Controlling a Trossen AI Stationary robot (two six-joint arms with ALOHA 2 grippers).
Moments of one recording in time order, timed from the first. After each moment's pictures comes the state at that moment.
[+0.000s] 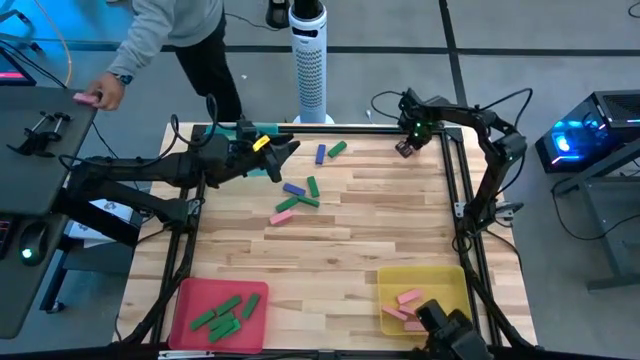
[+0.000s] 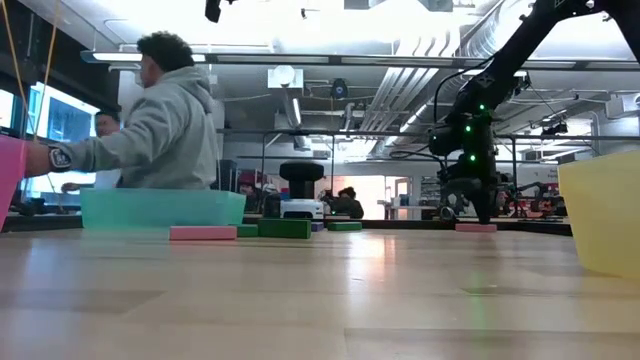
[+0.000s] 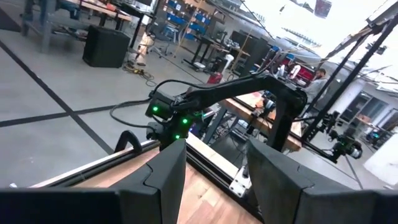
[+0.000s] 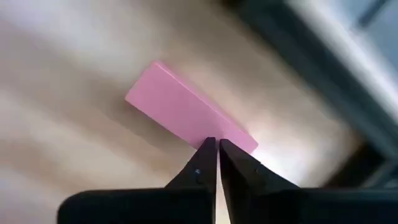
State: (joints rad) left arm 0.05 1.12 1.04 0.05 -0.46 -0.45; right arm -1.04 1.84 1.17 -0.84 0.13 -0.16
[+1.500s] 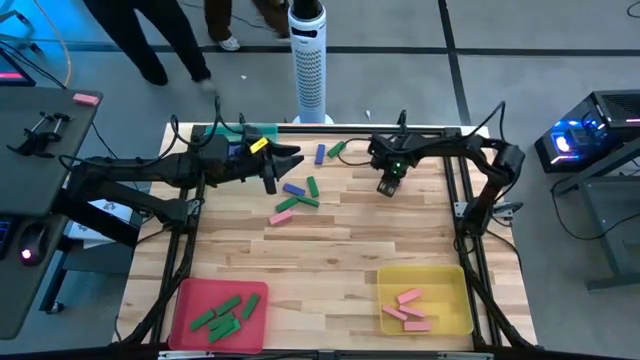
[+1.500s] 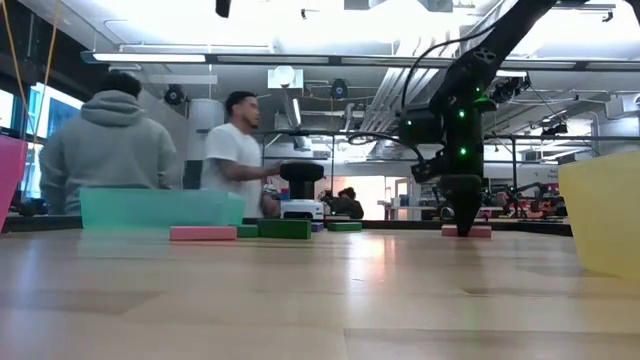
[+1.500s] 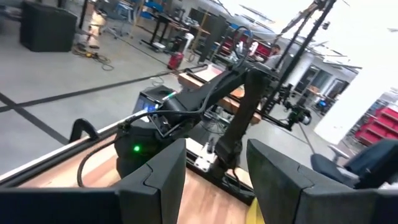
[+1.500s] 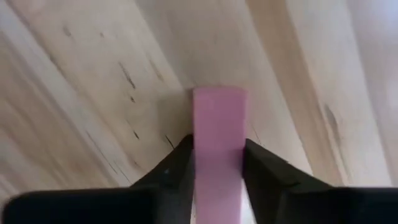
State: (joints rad) left arm 0.05 1.12 1.04 0.05 -0.25 -0.43; right arm -0.55 1.79 0.95 -0.73 0.06 -0.09
